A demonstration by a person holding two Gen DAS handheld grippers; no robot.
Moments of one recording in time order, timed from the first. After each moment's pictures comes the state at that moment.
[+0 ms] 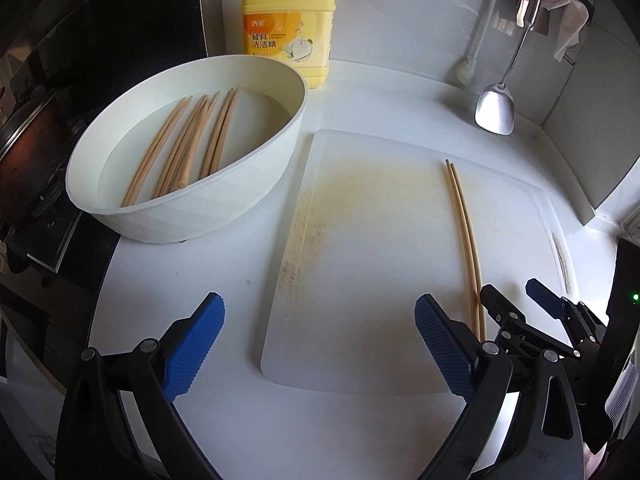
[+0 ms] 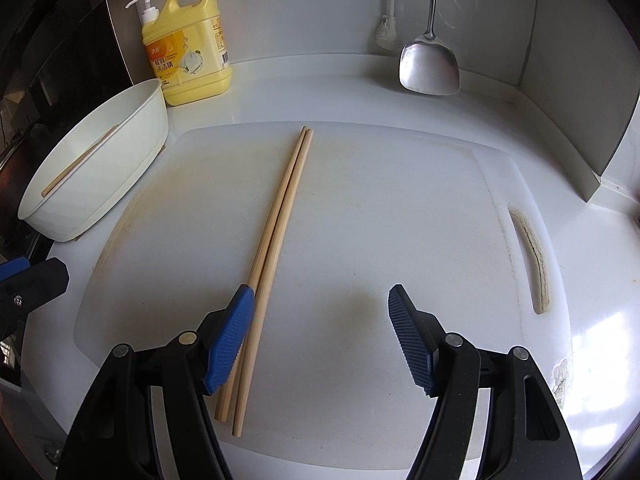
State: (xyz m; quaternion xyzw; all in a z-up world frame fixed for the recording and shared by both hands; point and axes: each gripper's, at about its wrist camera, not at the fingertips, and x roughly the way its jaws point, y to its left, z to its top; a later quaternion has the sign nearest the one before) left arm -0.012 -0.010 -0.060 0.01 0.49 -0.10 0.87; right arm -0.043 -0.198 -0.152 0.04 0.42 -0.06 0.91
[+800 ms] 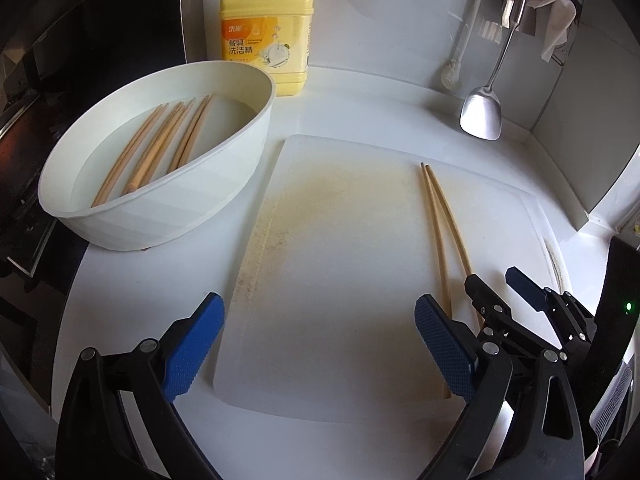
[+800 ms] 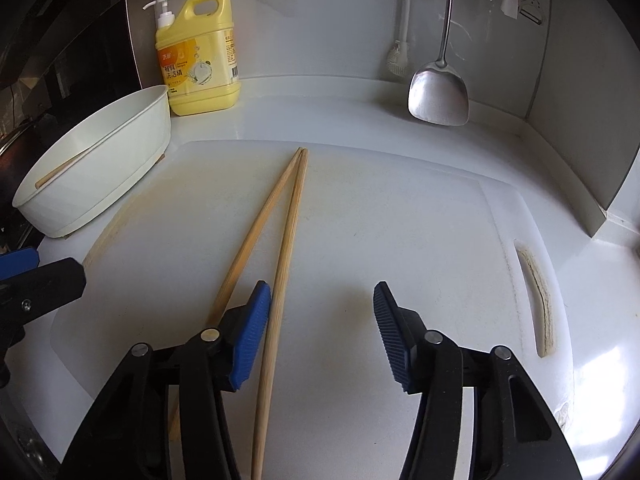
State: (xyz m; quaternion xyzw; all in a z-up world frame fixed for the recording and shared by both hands) left arm -0.011 -0.040 -0.078 -0.01 0.46 -0.11 0.88; right arm -0.033 -0.204 -0.156 0.00 0.37 -0.05 0.93
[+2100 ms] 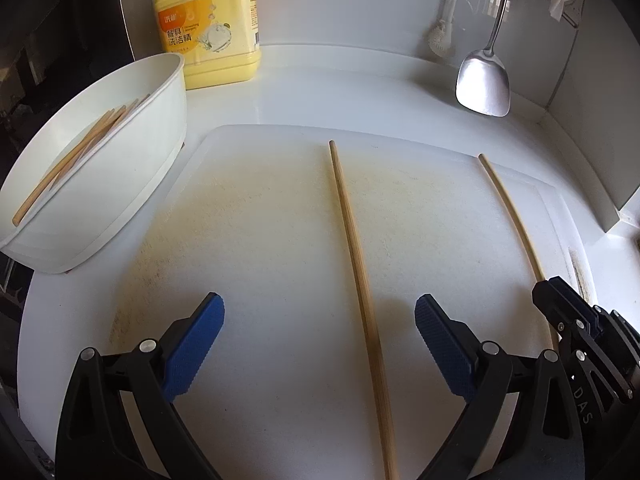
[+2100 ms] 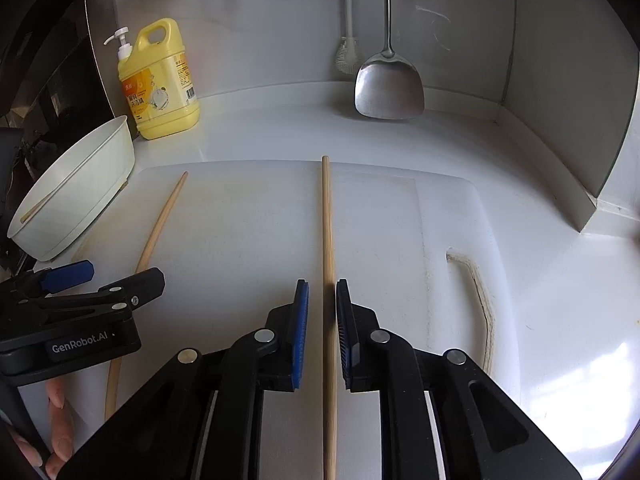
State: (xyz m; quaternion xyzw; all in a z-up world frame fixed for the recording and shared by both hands) left arm 0.026 -0.127 -0.117 0.03 0.48 -0.08 0.87; right arm -0.025 -0.277 -0.147 0.03 0.37 -0.04 0.93
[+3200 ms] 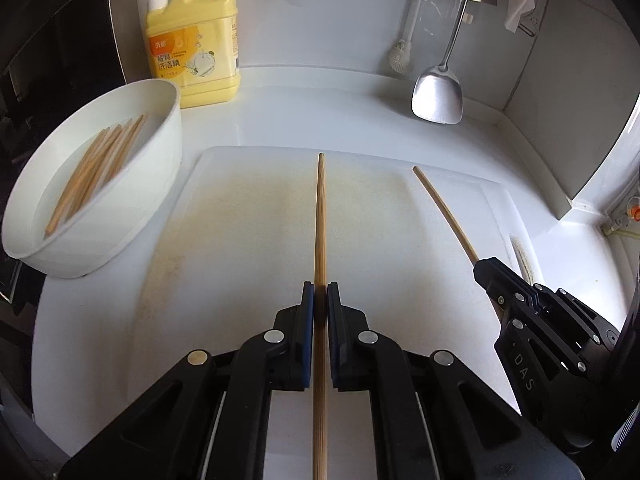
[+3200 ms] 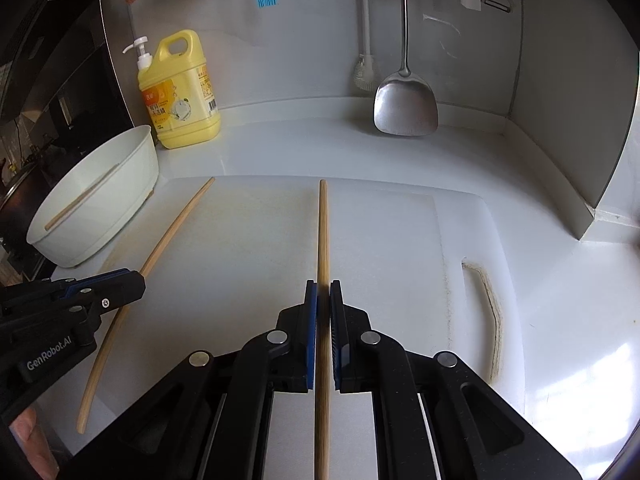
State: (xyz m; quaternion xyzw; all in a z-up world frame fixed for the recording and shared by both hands) left arm -0.006 -0.113 -0.063 0.02 0.47 -0.14 0.87; right arm -0.043 -0.252 -0.119 0.05 0.35 -0.03 0.93
